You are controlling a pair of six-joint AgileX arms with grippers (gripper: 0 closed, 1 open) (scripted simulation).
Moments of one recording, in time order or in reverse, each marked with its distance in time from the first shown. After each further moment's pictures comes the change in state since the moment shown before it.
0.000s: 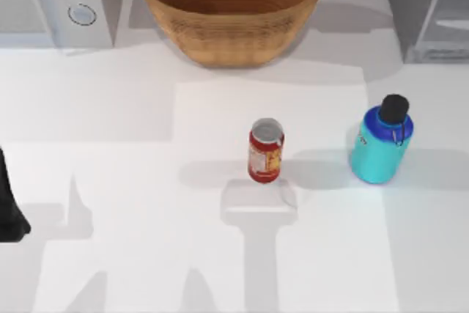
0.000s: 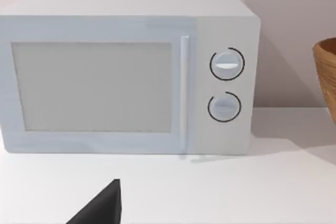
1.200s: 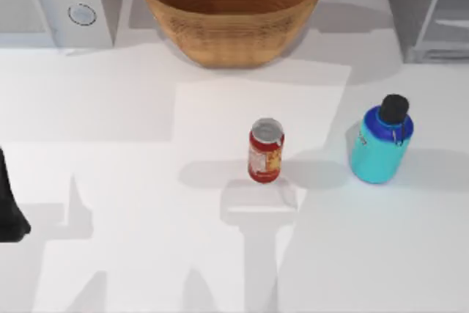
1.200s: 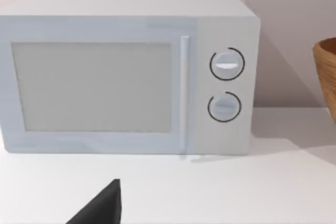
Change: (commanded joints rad) left arm 0.000 0.000 0.000 0.000 0.000 0.000; right arm 0.476 -0.069 -0.079 0.549 0.230 0.659
